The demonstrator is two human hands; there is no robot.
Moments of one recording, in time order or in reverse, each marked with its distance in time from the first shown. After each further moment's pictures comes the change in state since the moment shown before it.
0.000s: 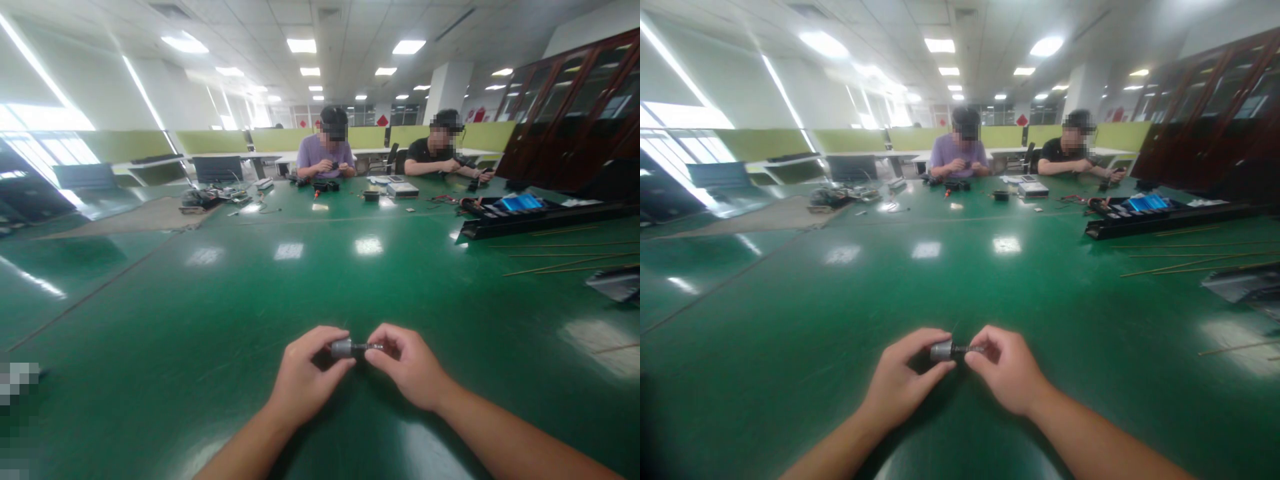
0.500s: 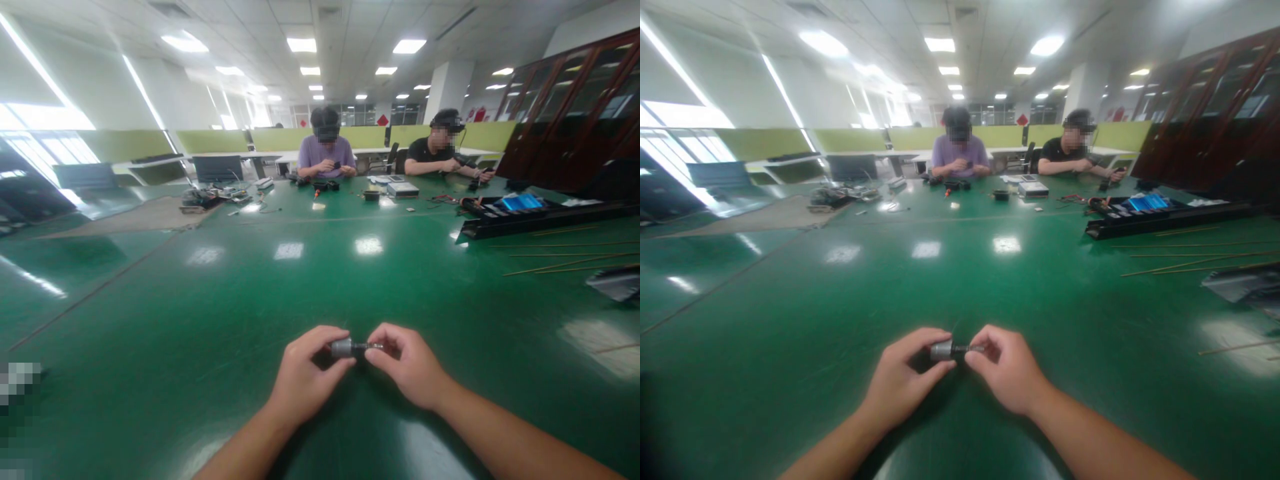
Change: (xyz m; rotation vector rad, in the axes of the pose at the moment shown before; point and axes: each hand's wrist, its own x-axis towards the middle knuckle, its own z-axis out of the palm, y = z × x) left_hand -0.001 0.000 0.001 0.003 0.002 -0.014; right_hand 0.000 0.002 0.000 -0.016 0.001 -0.021
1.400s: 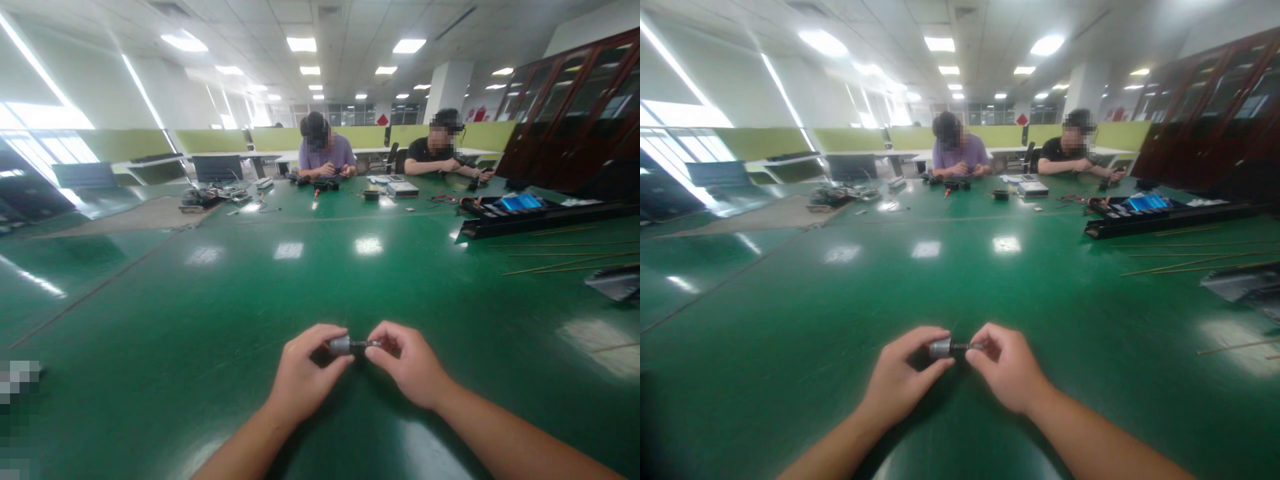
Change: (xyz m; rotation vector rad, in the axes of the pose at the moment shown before) left_hand 0.000 -0.004 0.001 0.015 0.007 -0.018; right_hand -0.001 0.003 0.000 0.004 0.012 0.000
